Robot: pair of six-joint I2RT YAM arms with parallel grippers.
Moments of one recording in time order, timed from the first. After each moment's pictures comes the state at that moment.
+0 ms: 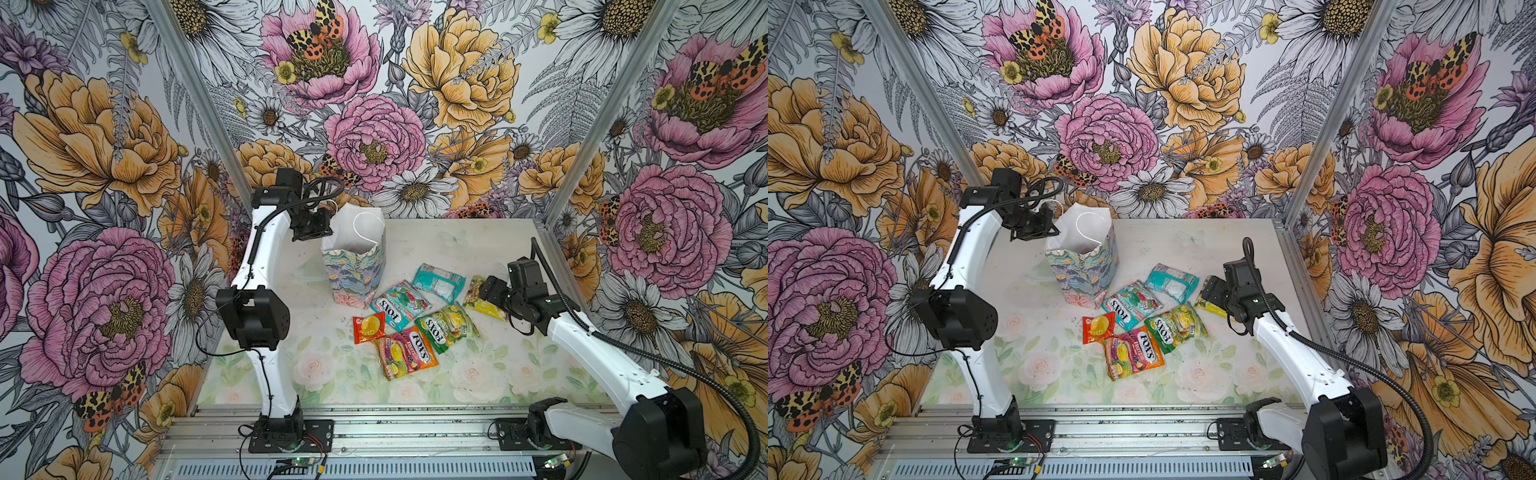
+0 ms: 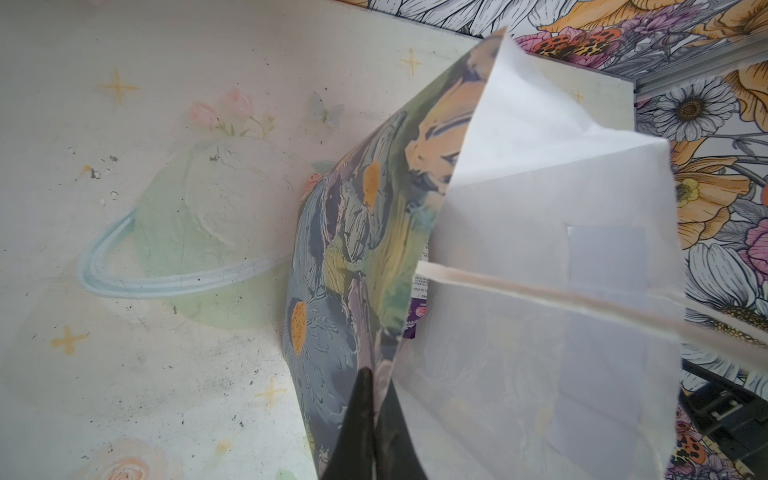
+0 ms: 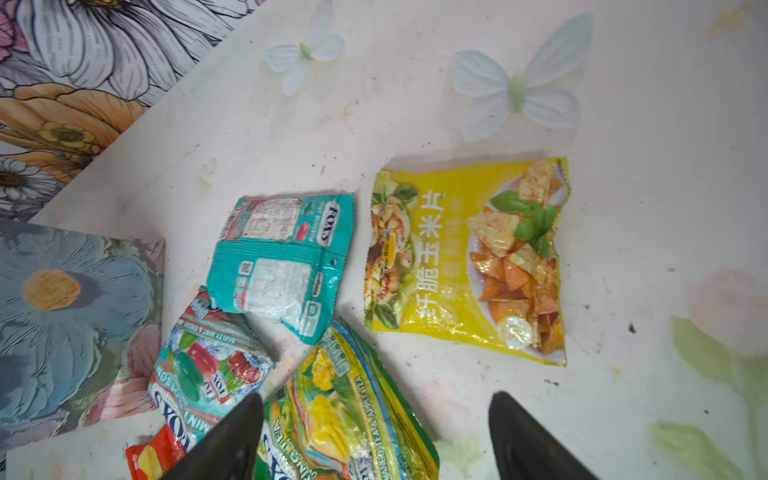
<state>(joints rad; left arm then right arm) -0.02 1.99 2.20 -1.33 0.38 -0.14 0.21 1.20 0.85 -0.55 0.00 0.68</state>
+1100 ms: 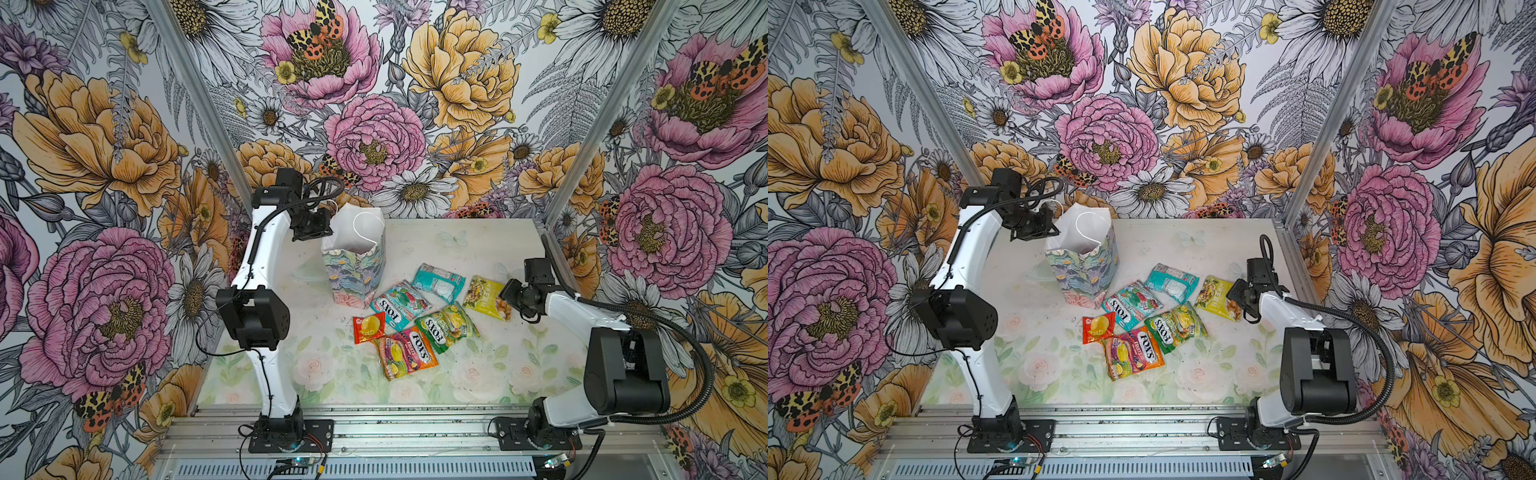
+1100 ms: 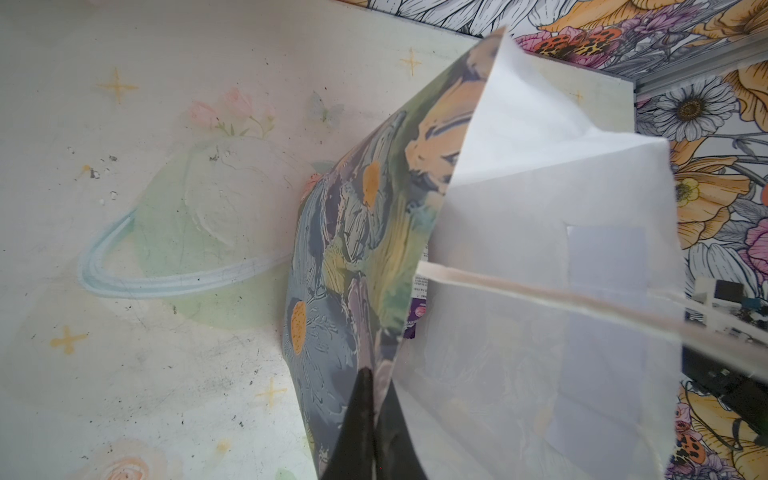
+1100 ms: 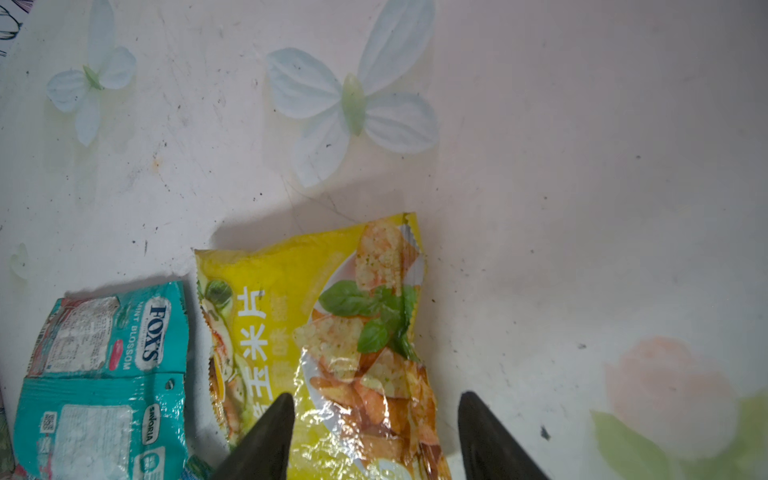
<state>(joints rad) -0.02 1.99 2.20 -1.33 0.38 -0.14 -0.06 1.50 0.85 -0.38 -0.06 0.61</state>
